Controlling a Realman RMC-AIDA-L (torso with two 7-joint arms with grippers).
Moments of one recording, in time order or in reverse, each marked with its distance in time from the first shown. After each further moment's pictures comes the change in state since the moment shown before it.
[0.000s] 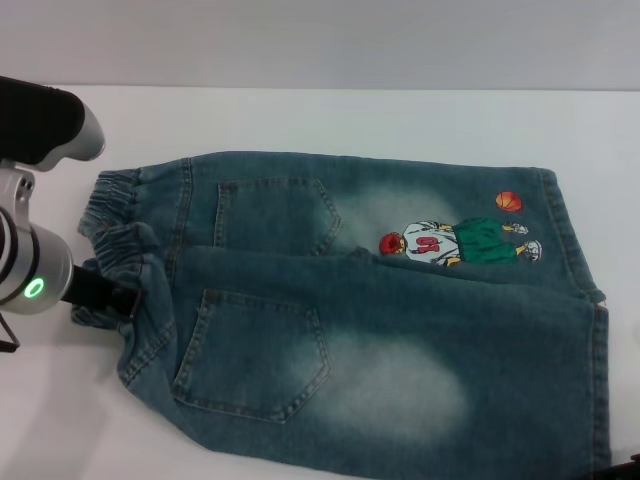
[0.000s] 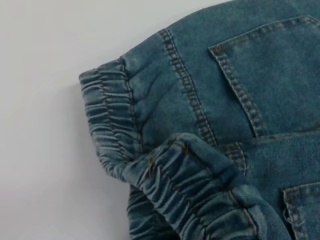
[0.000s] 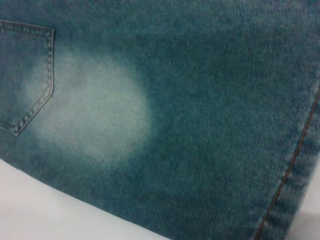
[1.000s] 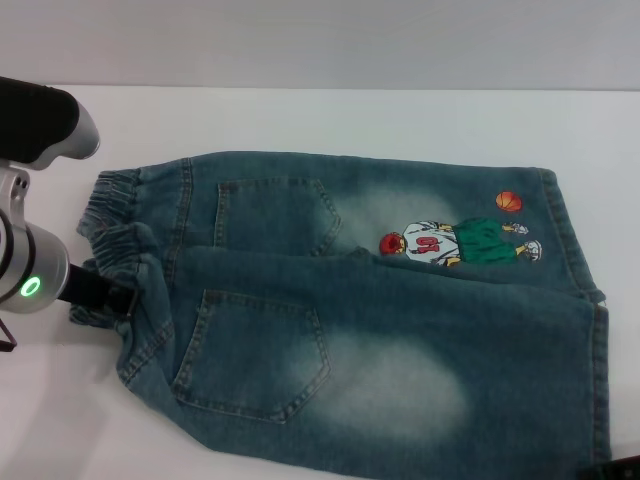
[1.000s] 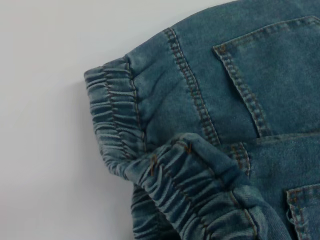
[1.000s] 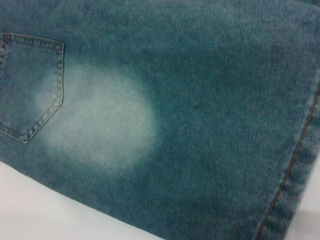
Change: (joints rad) left arm 0.003 0.001 -0.008 -0.004 0.000 -0.002 -0.006; right arm -0.018 0.000 0.025 0.055 0.019 0.021 -0.002
